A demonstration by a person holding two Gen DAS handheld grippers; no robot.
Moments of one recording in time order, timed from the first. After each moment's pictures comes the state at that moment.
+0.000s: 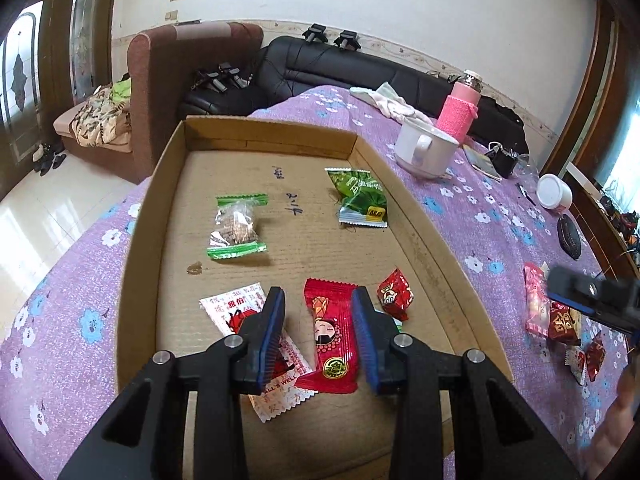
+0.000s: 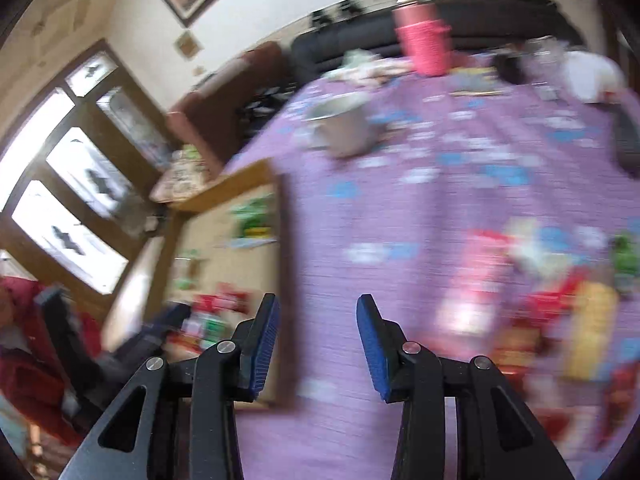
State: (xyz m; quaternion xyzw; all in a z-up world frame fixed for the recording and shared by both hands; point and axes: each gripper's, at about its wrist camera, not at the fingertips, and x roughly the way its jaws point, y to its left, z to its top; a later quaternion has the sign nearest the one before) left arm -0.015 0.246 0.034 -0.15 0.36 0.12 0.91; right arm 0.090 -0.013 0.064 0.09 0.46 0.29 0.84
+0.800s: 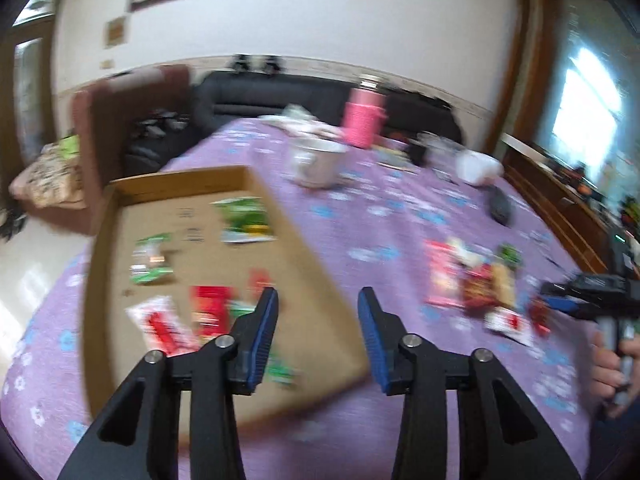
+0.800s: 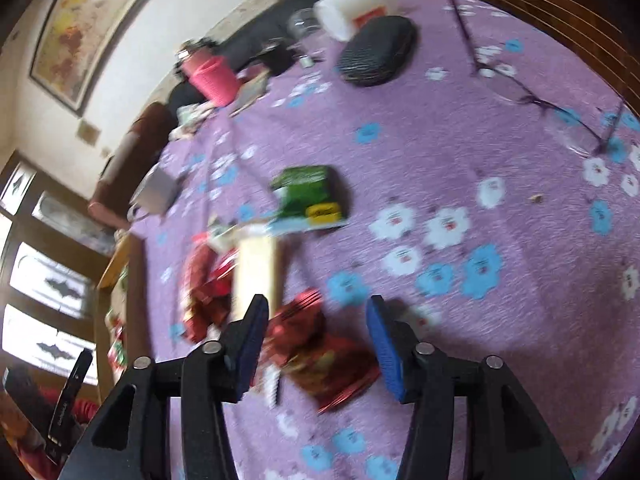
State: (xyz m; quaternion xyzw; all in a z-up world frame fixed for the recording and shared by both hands) left arm -0.037 0.153 0.080 -0.08 0.32 0.00 0.94; right arm 0.092 -0.224 0.023 0.23 0.50 0.16 0.82
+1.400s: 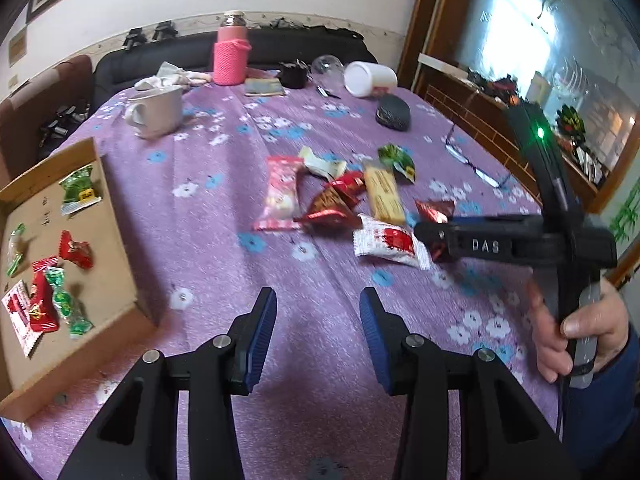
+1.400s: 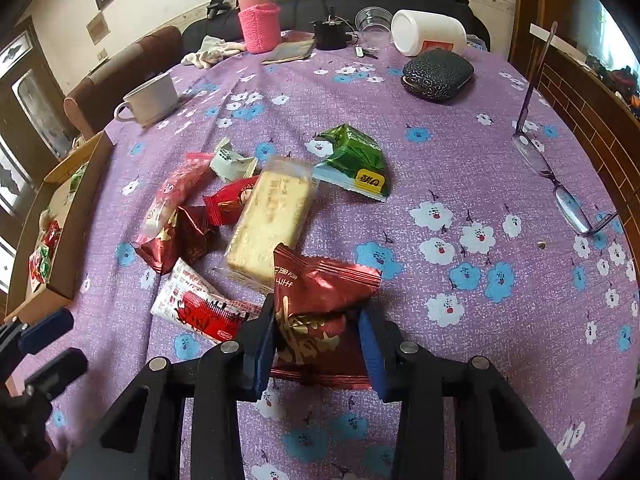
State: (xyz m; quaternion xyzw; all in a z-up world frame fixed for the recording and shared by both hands) left arm -0.024 0.028 0.040 -0.02 0.41 -0.13 0.90; right arm 0.069 -0.165 0.017 0.01 0.49 0.13 0.86
